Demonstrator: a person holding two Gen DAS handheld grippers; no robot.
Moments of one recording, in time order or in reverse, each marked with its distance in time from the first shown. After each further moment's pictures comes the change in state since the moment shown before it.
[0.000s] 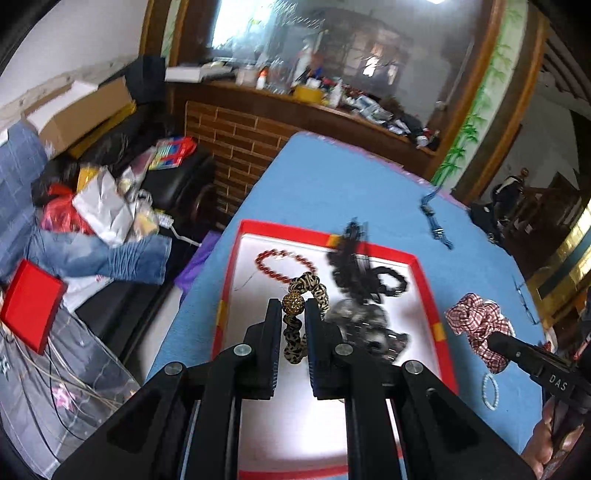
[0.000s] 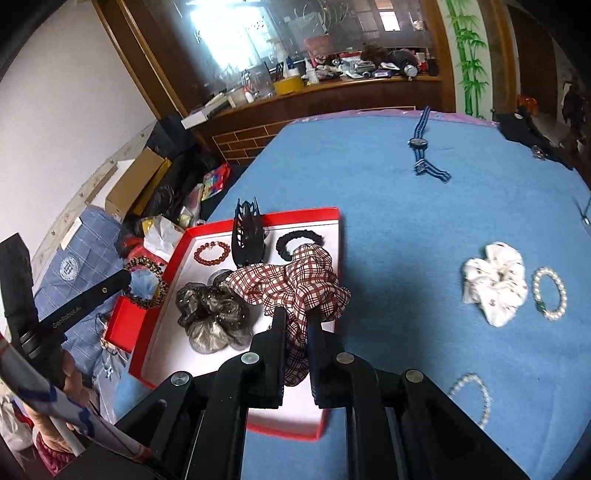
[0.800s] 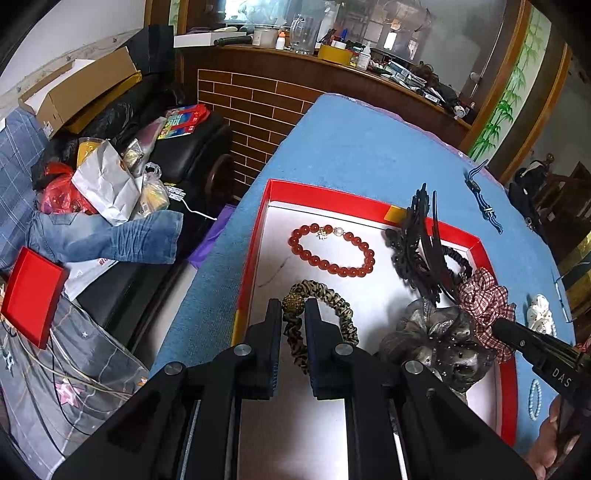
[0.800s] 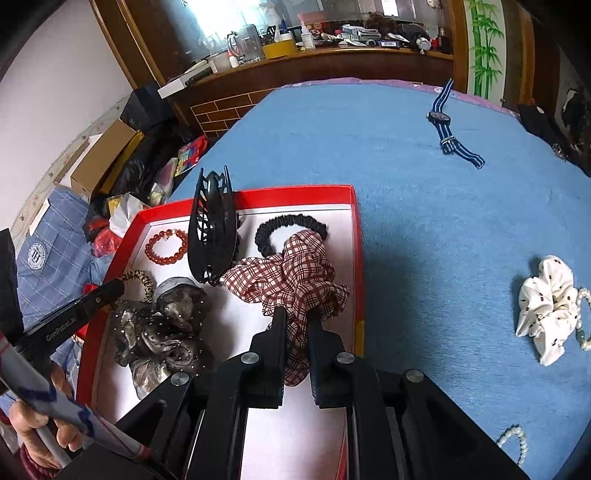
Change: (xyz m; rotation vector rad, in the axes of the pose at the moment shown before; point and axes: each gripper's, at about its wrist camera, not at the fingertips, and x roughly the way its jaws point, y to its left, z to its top) left arm 0.077 0.022 -0.002 0.007 0.104 0.086; right arm 0.093 0.004 0.017 -0.017 0.096 -0.079
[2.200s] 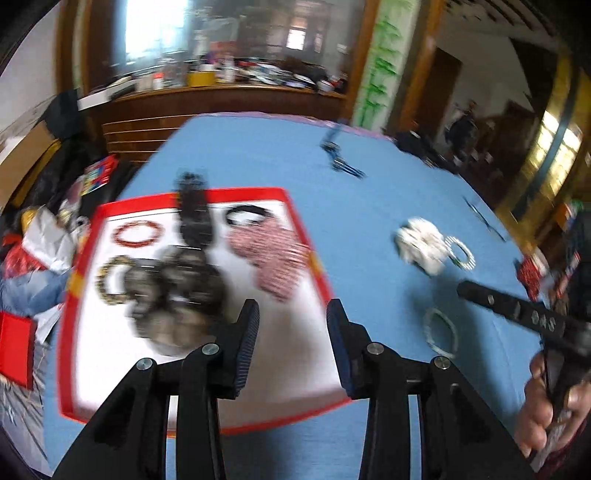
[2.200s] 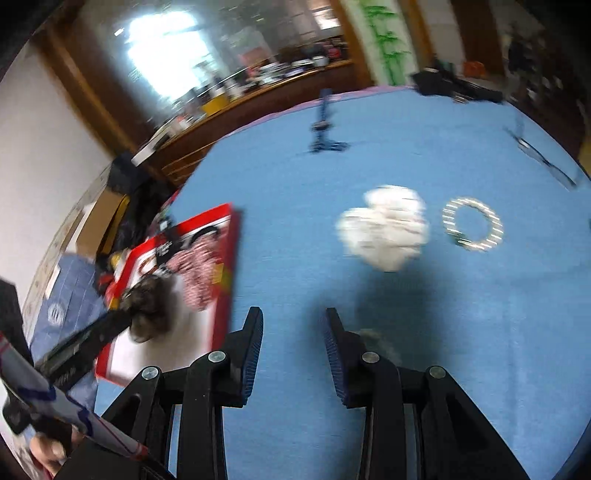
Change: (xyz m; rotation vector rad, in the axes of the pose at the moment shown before) left arm -0.076 -0.186 -0.083 0.301 -0.040 -0.186; right arm -0.129 -0.148 -0.089 0.290 -0.158 0.007
